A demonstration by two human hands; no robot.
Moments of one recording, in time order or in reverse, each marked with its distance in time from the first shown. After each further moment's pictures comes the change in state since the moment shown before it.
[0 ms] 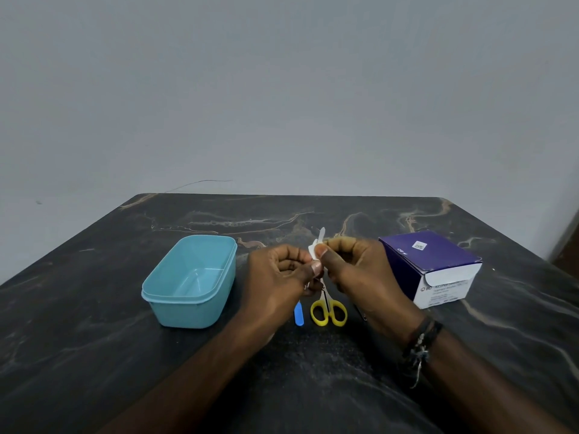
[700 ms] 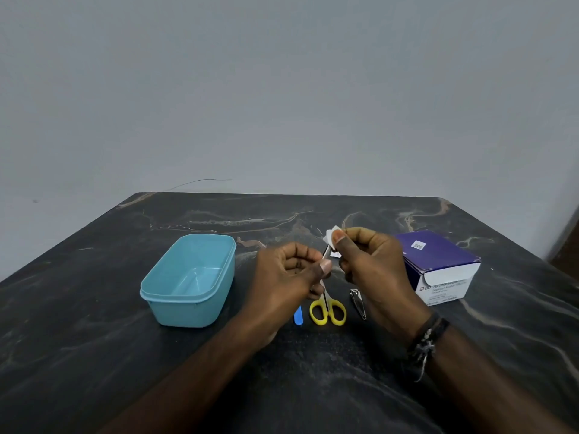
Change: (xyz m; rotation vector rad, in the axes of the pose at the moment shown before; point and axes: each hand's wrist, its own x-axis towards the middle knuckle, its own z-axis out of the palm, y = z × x) left_hand -0.001 0.003 0.003 -0.005 -0.084 -0.063; right_hand 0.005 -0.001 -0.006 0.145 0.173 0.039
